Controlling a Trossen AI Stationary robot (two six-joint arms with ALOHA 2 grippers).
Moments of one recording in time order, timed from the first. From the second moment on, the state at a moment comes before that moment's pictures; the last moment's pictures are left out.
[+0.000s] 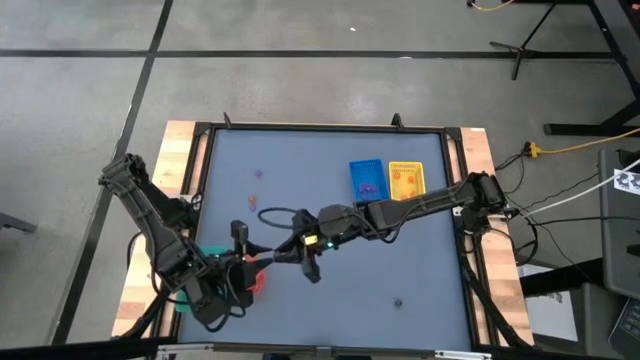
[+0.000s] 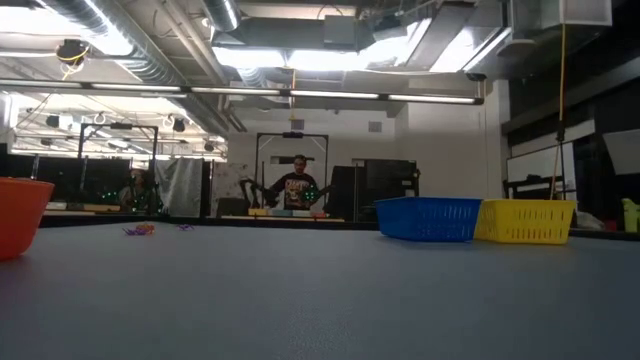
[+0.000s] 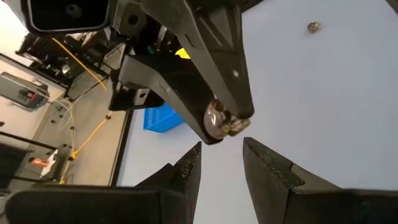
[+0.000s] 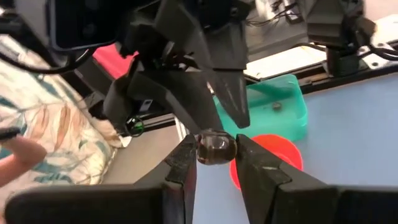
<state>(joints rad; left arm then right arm) -0.82 1.49 1.39 -0.93 -0.98 -0.28 0.25 1.90 1.65 -0.04 -0.12 0.48</state>
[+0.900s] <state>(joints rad) -0.77 1.49 1.39 -0.89 -1.01 -0.28 0.25 1.90 1.65 -0.01 -0.01 0.49</state>
